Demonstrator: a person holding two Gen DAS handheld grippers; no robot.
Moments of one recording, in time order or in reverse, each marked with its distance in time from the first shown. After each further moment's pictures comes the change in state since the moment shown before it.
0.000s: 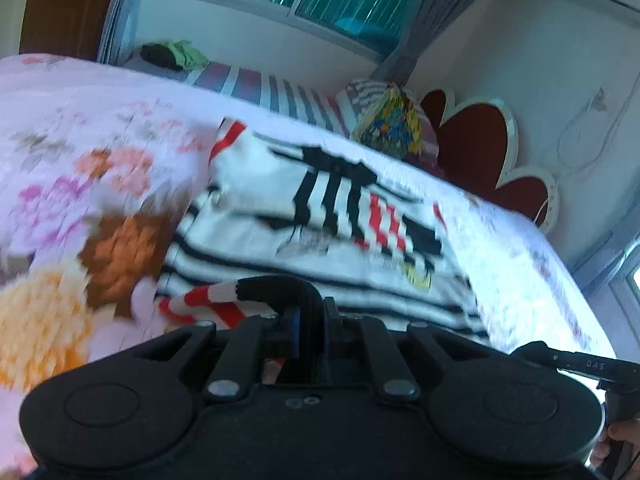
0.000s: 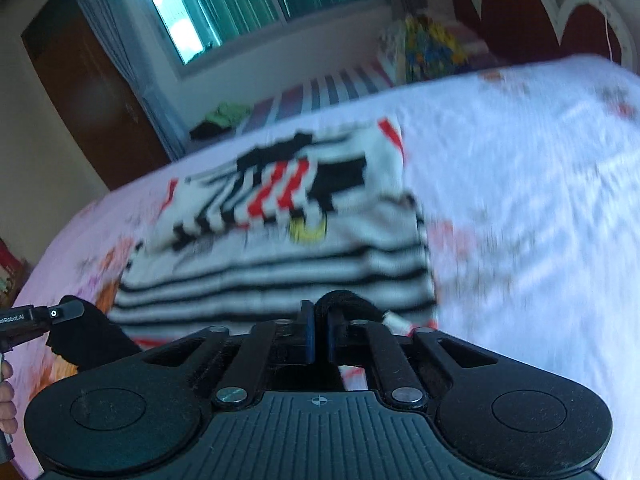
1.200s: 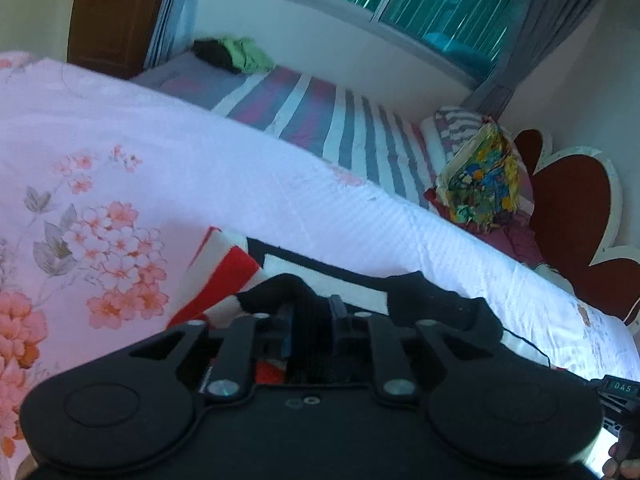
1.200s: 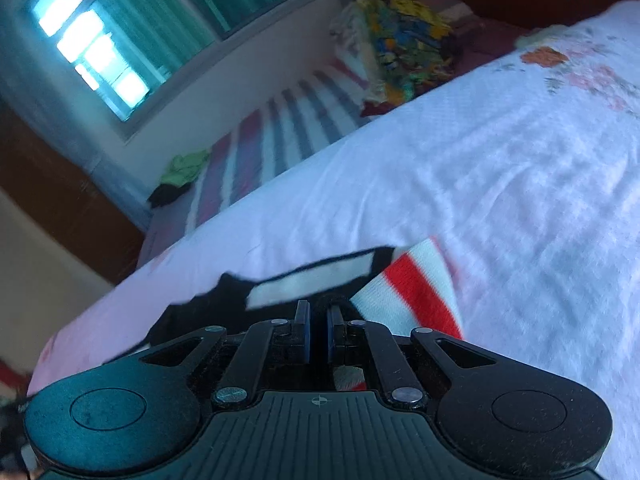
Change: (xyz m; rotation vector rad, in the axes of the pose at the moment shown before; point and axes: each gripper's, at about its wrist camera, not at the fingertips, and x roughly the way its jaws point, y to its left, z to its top) left arm 0.249 0.040 0.172 -0.151 -0.008 0.205; right arm 0.274 -0.088 0.206 0.277 -0.003 0.021
